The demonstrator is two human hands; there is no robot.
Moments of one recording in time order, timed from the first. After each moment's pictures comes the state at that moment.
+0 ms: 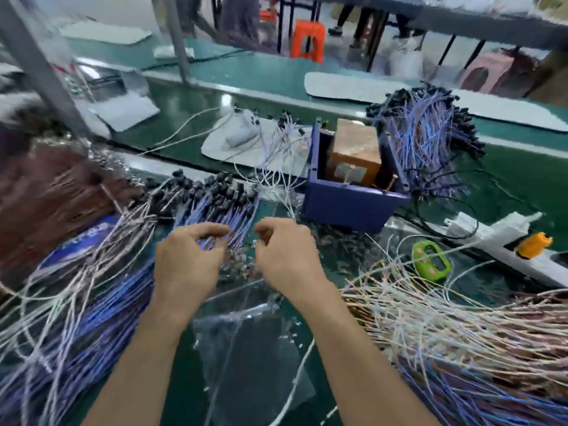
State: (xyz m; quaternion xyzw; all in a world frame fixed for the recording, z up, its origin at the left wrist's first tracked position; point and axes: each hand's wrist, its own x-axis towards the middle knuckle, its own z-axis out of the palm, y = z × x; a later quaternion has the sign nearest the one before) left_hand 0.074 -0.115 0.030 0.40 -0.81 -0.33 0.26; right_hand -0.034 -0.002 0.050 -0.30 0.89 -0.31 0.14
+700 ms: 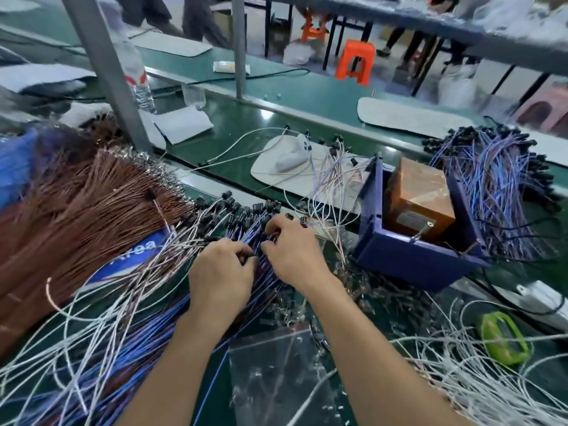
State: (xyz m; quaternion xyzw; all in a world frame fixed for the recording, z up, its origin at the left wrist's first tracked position) left_hand 0.053 -0.173 0.011 0.45 -0.84 -0.23 0.21; right_hand -0.070 -0.109 0.033 -0.35 0.87 -0.28 0.20
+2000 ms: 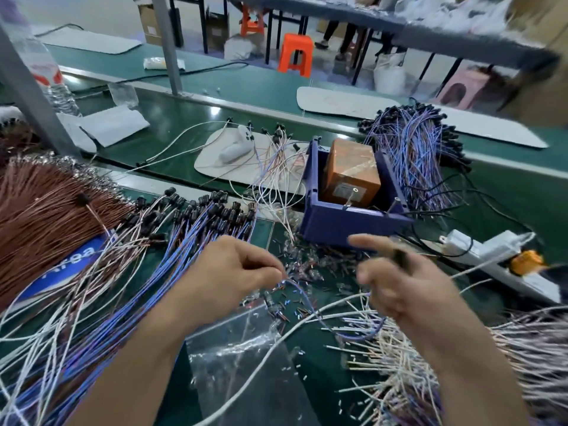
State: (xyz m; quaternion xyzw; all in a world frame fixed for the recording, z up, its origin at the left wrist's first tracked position) left_hand 0.053 -0.114 0.081 0.15 -0.82 -0.55 0.04; right_hand -0.064 0.128 0.101 -0.18 0.68 -0.64 0.30
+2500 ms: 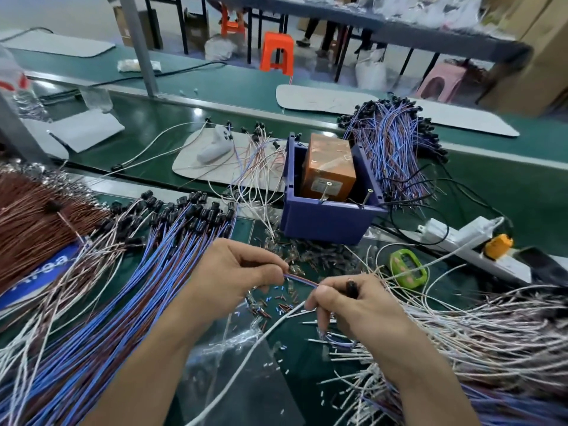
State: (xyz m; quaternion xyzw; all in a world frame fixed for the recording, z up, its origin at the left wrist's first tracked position) left_hand 0.032 -0.086 0.070 0.15 -0.71 -0.69 0.07; right_hand -0.043 0.123 0.079 -0.20 0.75 -0.53 0.33
